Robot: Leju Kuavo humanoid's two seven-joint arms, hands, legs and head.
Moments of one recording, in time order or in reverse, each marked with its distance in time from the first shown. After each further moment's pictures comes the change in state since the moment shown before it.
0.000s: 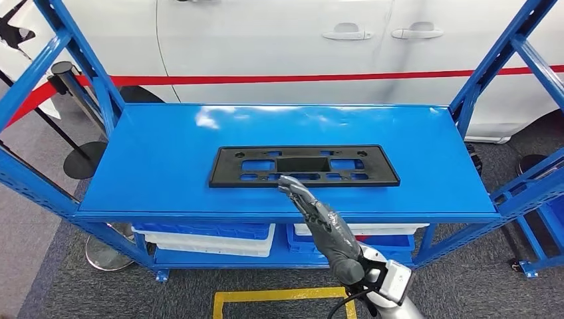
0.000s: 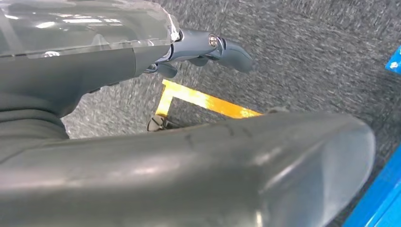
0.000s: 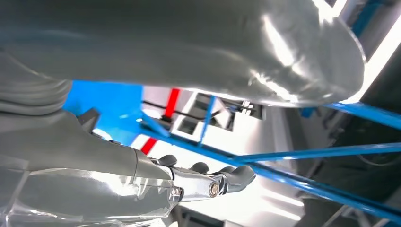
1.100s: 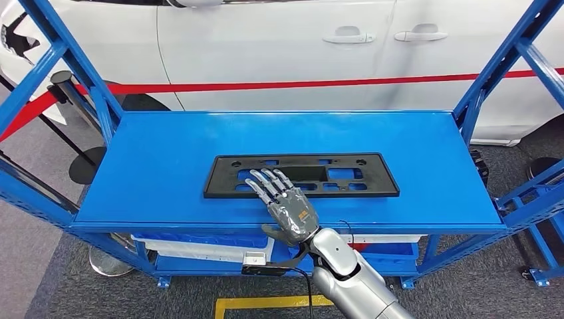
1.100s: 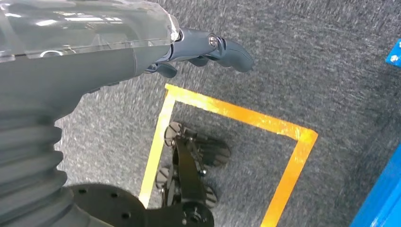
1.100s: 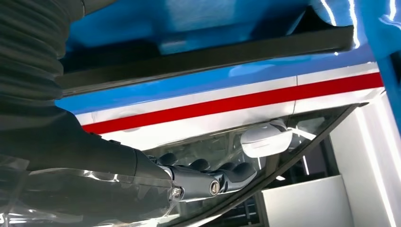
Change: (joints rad) left arm 0.006 -0.005 0.037 0.000 -0.101 0.048 0.017; right arm -0.245 0.099 0.192 0.585 1.084 -0.829 0.450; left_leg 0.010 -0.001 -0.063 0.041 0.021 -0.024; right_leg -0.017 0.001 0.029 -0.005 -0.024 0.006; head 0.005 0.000
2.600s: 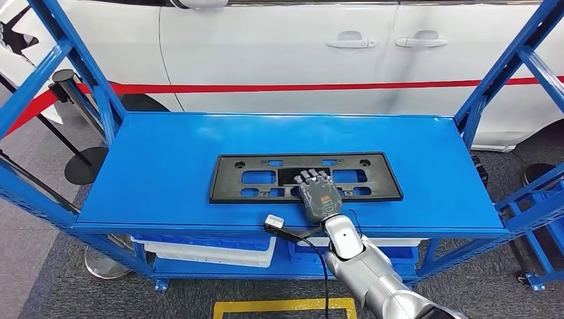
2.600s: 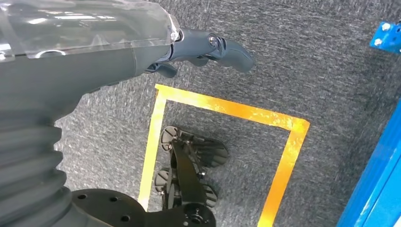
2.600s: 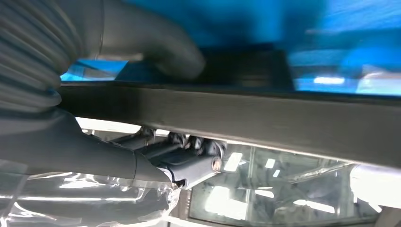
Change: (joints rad) left arm -0.013 0.010 0.048 0.000 -0.087 -0.036 -0.005; right arm -0.178 0.048 -0.128 0.482 0.323 -0.175 0.319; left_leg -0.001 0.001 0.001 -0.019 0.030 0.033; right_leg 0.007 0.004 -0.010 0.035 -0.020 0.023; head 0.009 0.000
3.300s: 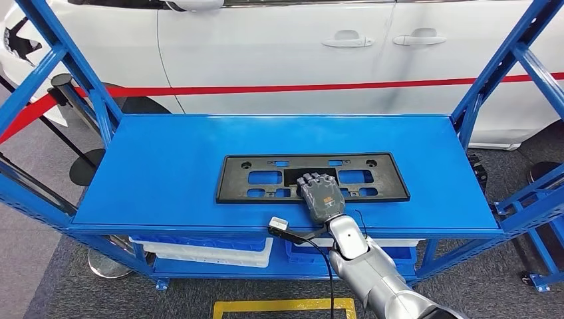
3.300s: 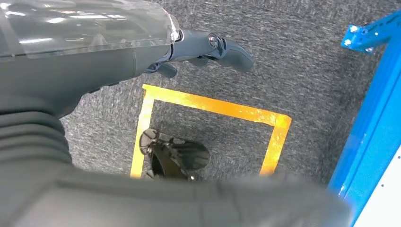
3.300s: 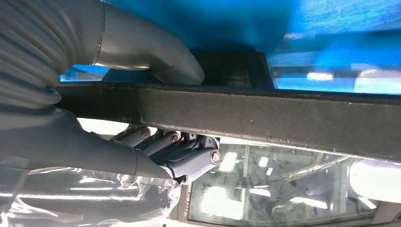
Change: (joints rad) left arm 0.003 0.007 0.021 0.000 -0.024 -0.016 -0.073; right arm 0.004 -0.002 -0.051 0.019 -0.014 -0.017 -0.062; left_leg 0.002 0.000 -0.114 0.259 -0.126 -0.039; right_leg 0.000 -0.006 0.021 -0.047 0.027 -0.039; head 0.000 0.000
